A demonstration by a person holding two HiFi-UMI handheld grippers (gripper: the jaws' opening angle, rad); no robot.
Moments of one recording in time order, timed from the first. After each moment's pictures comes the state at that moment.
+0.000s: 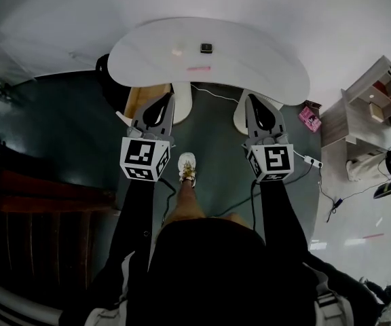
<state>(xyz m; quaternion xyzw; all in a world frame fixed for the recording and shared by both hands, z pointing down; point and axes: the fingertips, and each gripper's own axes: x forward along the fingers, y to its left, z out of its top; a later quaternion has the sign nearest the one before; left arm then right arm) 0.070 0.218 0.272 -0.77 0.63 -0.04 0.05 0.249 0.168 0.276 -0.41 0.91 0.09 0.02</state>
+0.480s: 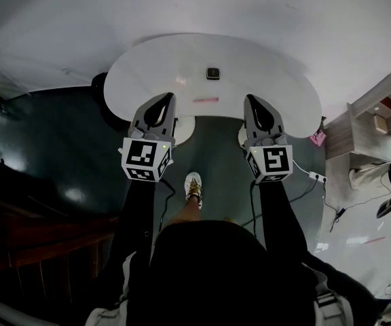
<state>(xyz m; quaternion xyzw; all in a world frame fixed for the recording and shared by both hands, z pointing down) -0.014 0.055 0.261 -0.79 0.61 -0.05 0.05 0.159 0.015 0.266 -0.43 0.90 0.09 0.02</state>
